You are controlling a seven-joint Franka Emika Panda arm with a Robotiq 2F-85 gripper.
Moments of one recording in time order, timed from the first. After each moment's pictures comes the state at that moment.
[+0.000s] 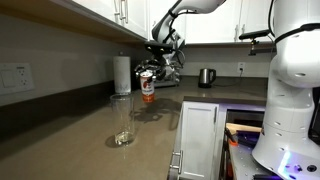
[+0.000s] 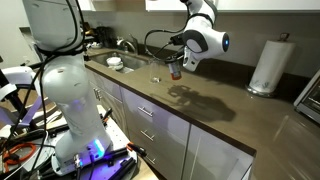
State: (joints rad) arm -0.15 0.14 -0.22 -2.17 1.05 1.58 0.63
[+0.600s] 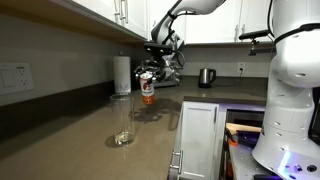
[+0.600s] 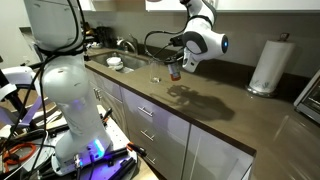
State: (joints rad) arm -0.15 0.15 -0.21 -2.17 1.05 1.59 0.62
